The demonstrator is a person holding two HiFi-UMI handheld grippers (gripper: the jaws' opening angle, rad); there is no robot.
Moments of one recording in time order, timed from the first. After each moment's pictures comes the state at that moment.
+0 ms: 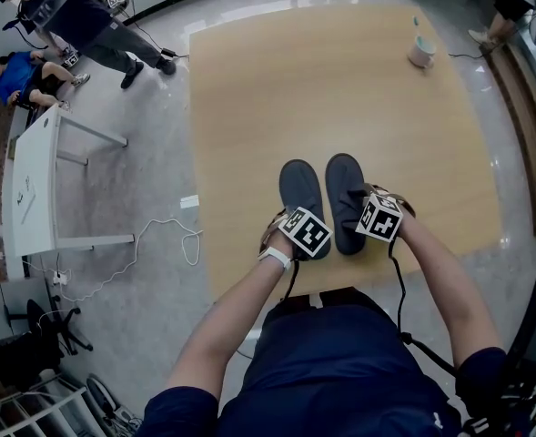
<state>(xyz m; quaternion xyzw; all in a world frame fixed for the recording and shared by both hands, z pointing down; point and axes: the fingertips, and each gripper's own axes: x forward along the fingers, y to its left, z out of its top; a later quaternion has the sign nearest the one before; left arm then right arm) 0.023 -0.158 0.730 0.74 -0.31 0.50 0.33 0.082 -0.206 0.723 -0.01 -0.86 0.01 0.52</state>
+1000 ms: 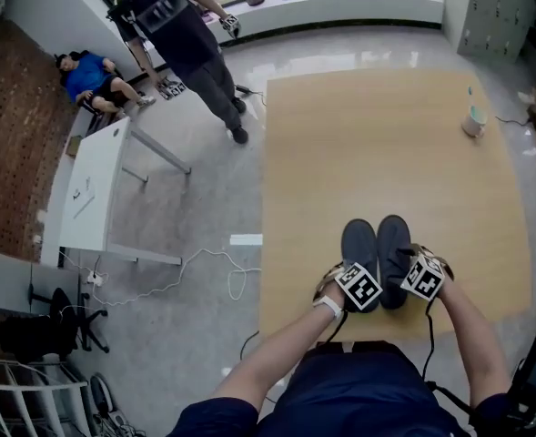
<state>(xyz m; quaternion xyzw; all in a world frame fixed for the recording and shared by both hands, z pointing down) 0.037 -0.153 0.701 0.75 -0.31 0.48 0.32 0.080 -0.206 0.690 0.00 -0.87 0.01 0.50</state>
